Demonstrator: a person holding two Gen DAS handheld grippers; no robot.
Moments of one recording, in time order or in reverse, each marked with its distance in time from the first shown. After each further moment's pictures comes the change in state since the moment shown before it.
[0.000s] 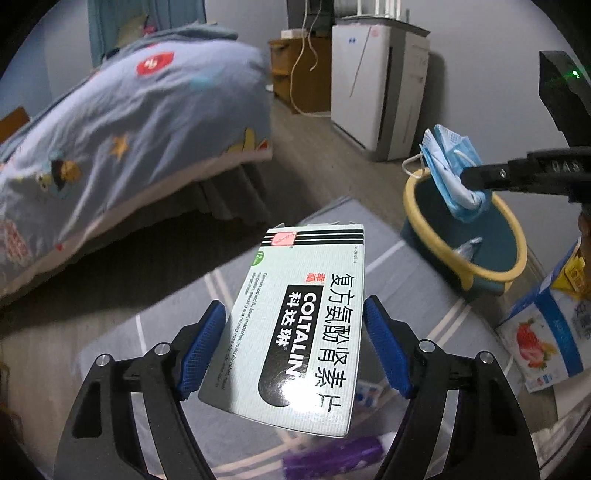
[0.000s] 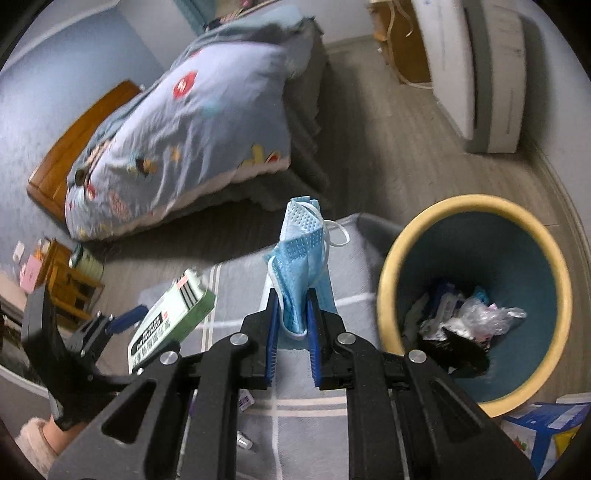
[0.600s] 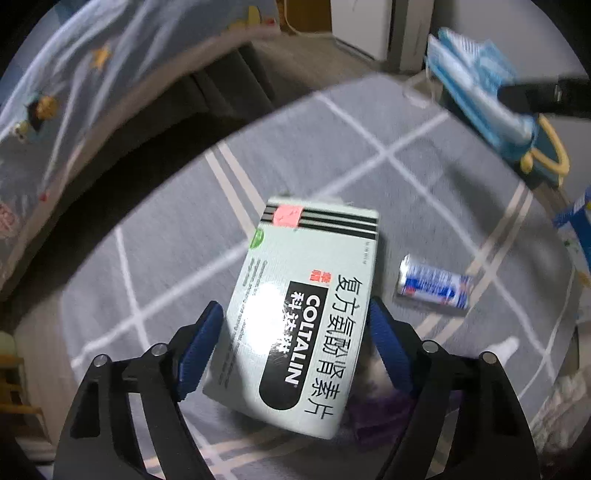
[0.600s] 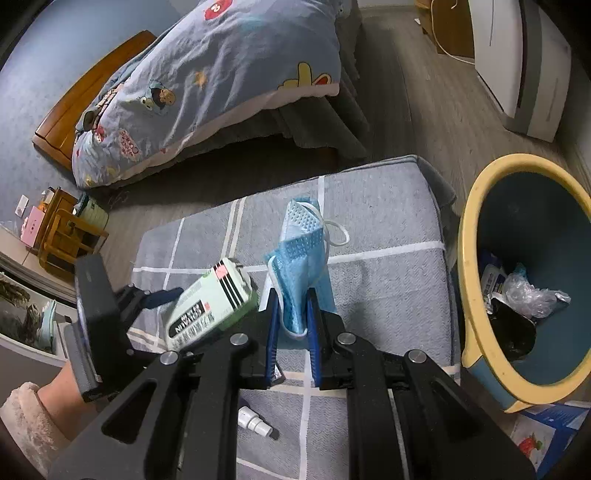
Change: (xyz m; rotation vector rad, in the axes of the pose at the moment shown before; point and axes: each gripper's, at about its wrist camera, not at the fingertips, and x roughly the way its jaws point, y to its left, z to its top) left arm 0.070 0.032 -0.074 0.060 0.277 0.023; right arm 0.069 0.055 -0.051 -0.113 0.183 0.031
